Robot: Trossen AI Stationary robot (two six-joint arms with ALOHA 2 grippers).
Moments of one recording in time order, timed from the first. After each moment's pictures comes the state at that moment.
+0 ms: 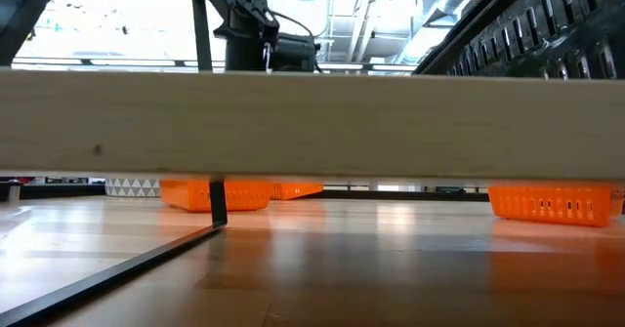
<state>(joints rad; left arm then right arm) 0.28 1.90 1.37 -0.99 -0.26 -0.46 0.57 0.89 1.05 -0.52 0.27 0.79</state>
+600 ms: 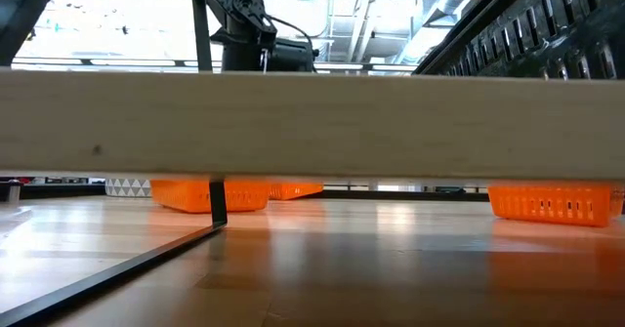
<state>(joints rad) 0.27 1.90 1.32 -0.96 -0.25 -0.41 0.57 0.89 1.05 -0.52 0.30 0.79</state>
